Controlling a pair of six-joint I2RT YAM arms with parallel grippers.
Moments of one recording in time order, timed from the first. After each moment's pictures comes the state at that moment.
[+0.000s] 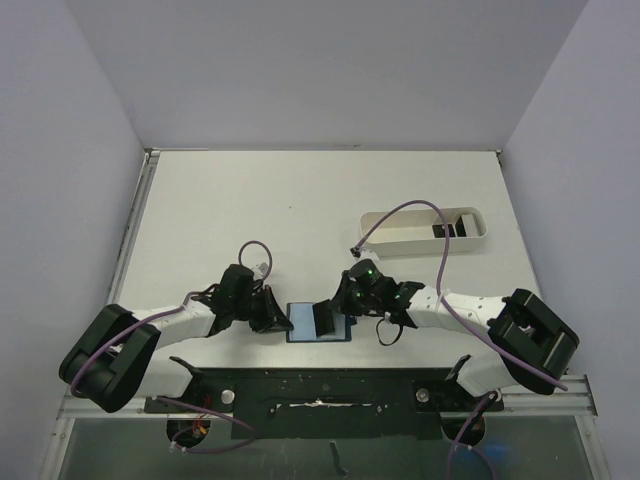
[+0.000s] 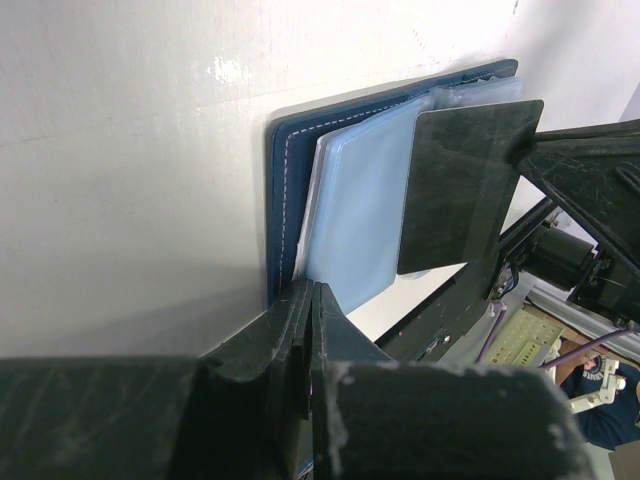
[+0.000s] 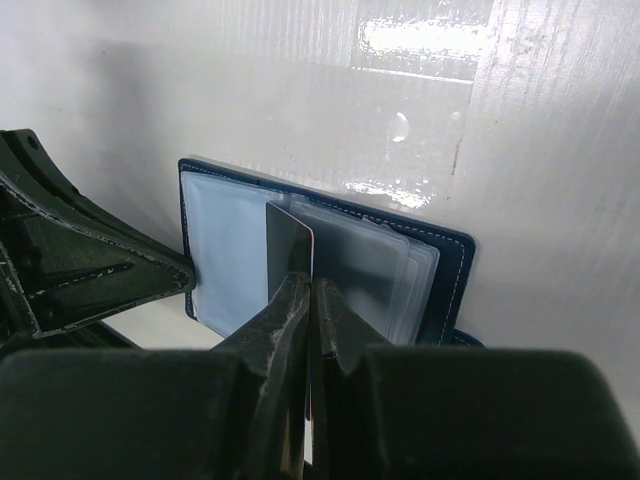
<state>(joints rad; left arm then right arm) -0.54 1.33 0.35 0.08 0.47 -0.91 0.86 1.40 0.62 -0.02 0.00 0.87</state>
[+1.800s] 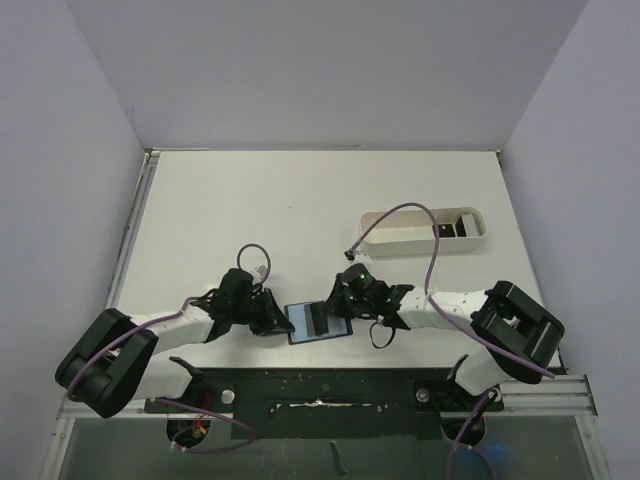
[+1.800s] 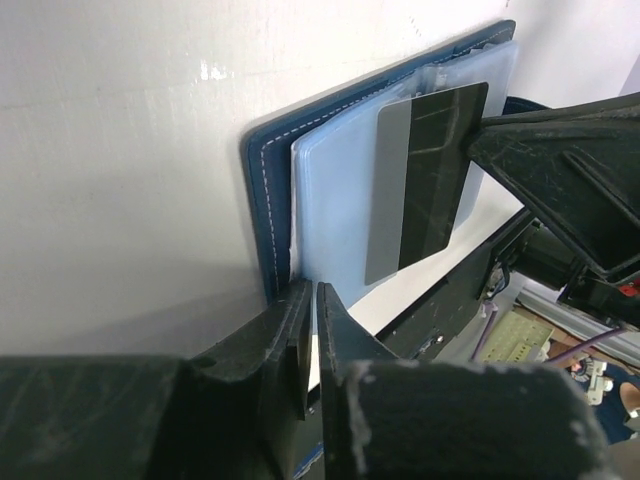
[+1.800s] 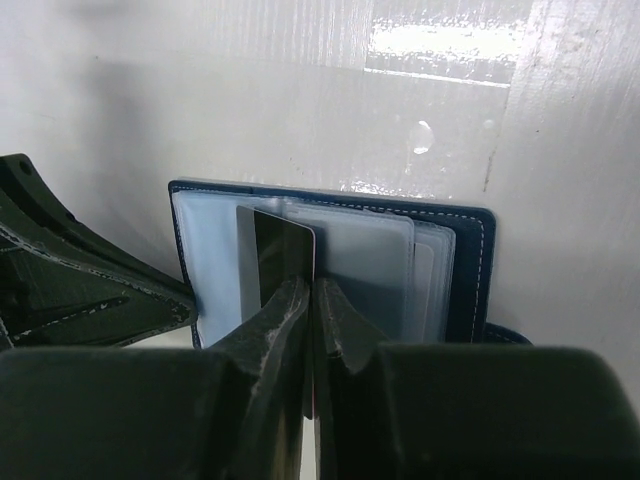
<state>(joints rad) -0.56 1.30 0.31 0.13 0.46 -0.95 0.89 1.49 0.62 0.08 0.03 0.91</state>
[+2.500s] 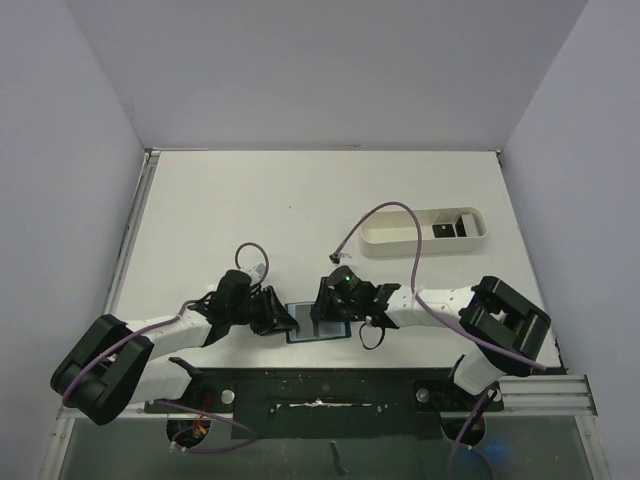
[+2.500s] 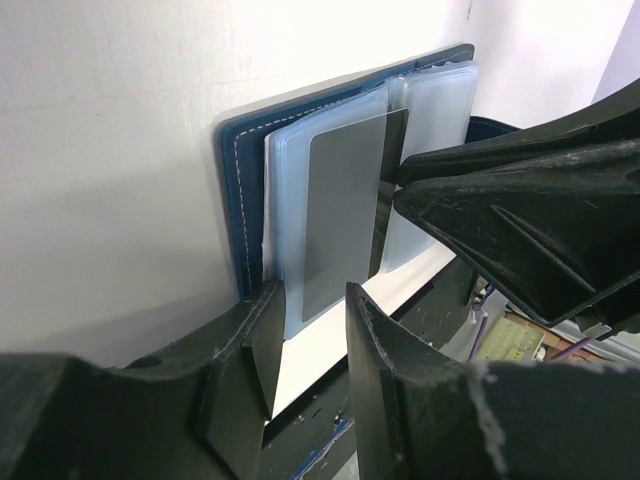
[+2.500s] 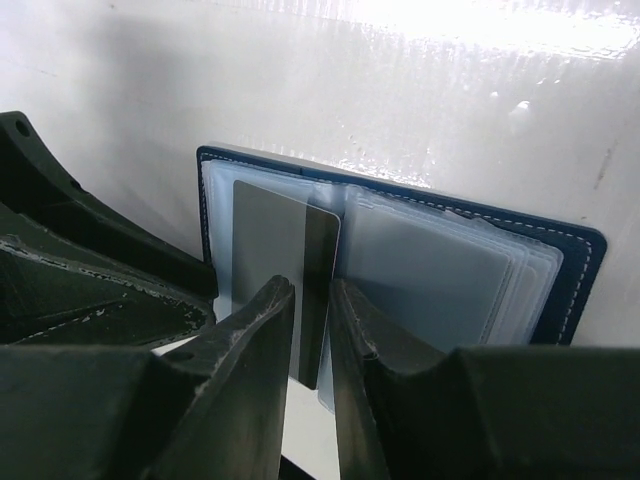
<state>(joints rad) -0.57 1.26 0.28 0.19 0.44 -0.98 0.96 1.55 0.69 0.04 0.03 0.91</state>
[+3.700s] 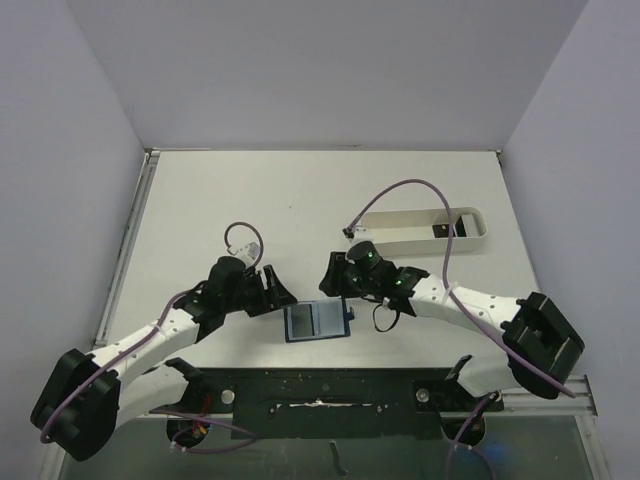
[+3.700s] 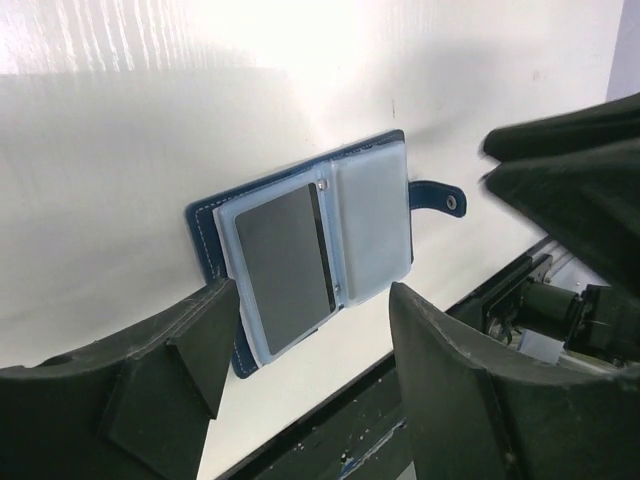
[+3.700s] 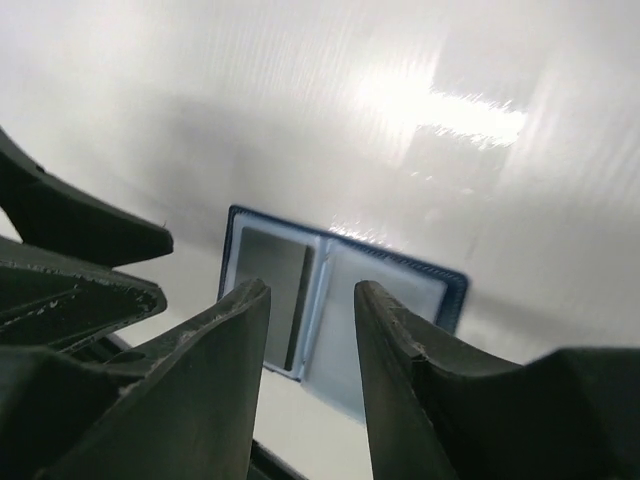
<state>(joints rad) -0.56 1.06 0.40 -0.03 0.28 -0.86 0.86 1.39 0.76 -0.08 0.02 0.72</state>
